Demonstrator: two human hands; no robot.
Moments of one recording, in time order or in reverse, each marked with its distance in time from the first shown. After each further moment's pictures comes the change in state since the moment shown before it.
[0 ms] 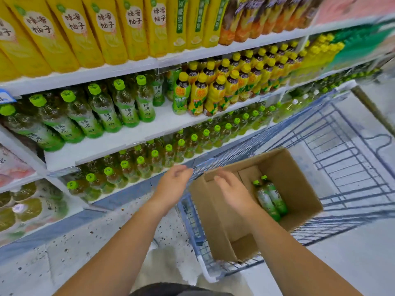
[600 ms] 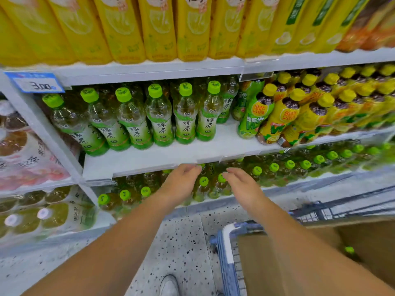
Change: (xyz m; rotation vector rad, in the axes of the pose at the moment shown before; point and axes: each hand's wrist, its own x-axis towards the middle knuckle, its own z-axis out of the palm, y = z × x) left_hand 0.167 -0.049 -0.125 0.015 0.224 -0.055; right_hand 0.181 -0.078 0.133 -0.033 -0.223 -0.114
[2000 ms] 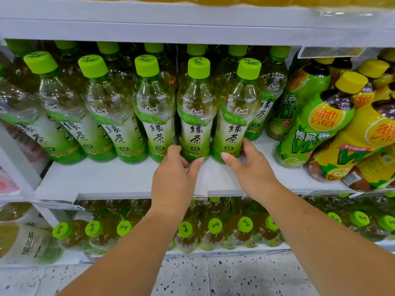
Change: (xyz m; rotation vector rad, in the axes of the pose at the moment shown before) left_hand 0.140 -0.023 0.014 0.235 0.816 0.445; right_hand 0.209 -0.007 0.027 -0.135 0.057 -0.551
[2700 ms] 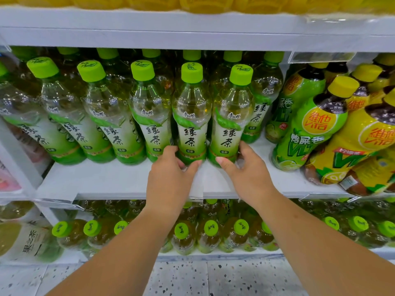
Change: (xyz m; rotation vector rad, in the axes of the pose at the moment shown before) left_hand 0.003 0.008 -0.003 0.015 0.031 -0.034; right_hand -0.010 -0.010 -0.006 0.133 0.003 -0.092
